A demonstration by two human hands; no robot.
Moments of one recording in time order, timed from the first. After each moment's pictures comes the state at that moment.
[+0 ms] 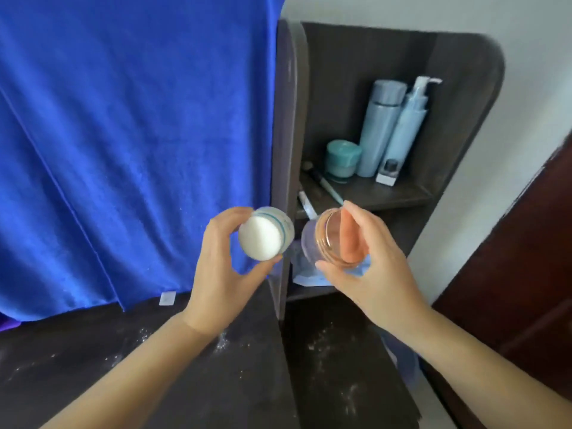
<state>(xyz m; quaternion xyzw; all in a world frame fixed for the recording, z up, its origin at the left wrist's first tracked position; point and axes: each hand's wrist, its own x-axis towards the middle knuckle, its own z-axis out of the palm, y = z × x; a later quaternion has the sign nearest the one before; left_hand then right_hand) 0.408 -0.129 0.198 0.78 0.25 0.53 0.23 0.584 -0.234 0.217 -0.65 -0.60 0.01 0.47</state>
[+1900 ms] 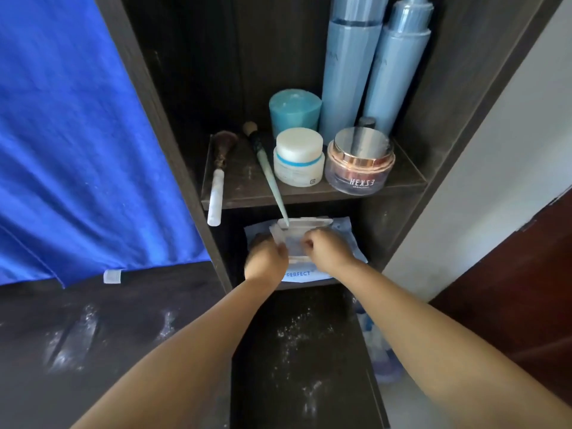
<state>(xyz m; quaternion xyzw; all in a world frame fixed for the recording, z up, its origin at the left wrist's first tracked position) 0.615 -0.064 0.057 0.72 0.62 0.16 0.28 0.745 -0.087 0.054 -0.75 -0.64 0.12 0.12</state>
